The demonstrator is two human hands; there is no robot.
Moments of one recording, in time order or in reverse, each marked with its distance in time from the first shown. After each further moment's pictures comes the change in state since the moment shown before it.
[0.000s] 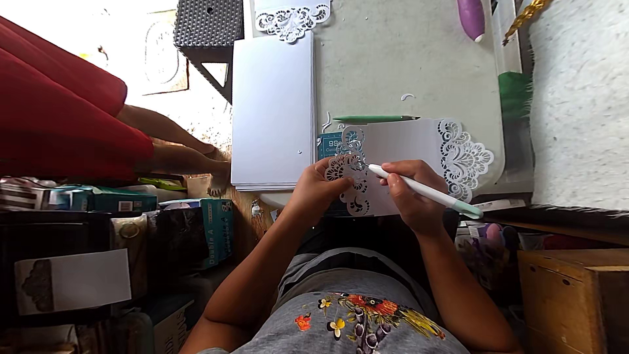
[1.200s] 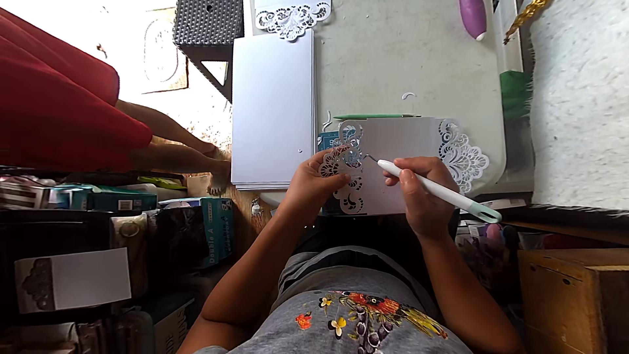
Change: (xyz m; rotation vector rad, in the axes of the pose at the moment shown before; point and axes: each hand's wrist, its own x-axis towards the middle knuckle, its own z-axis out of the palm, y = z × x) left_hand -0.001 0.006 -0.003 0.003 0.057 0.034; right_hand 0.001 -0.010 0.002 0.054 0.099 0.035
